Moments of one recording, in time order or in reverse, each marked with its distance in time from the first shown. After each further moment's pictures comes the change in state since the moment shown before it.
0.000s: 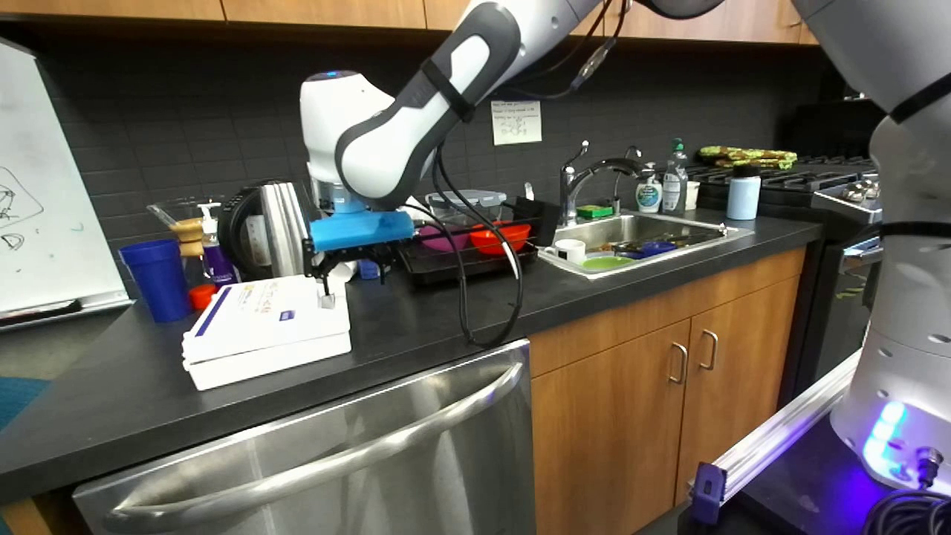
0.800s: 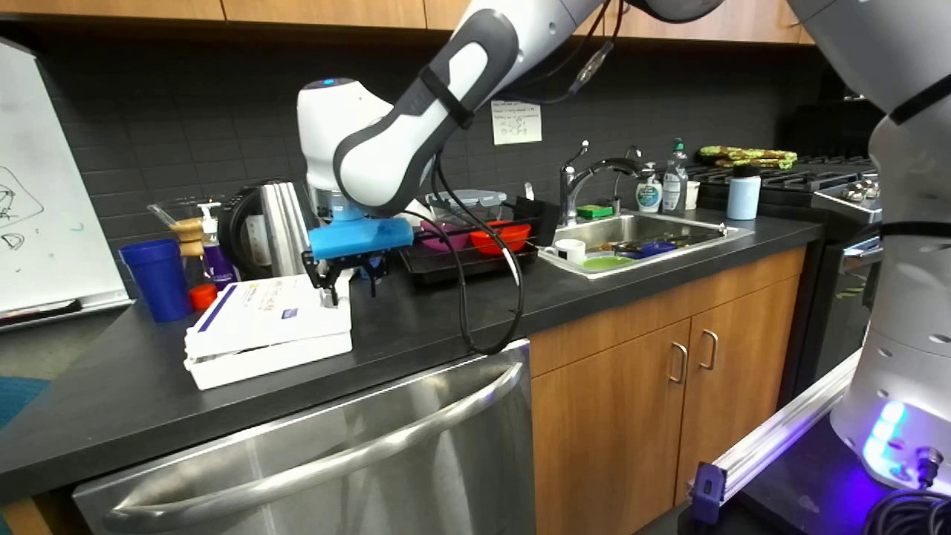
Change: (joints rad) arm 0.010 0.014 0.000 0.001 0.000 0.003 0.000
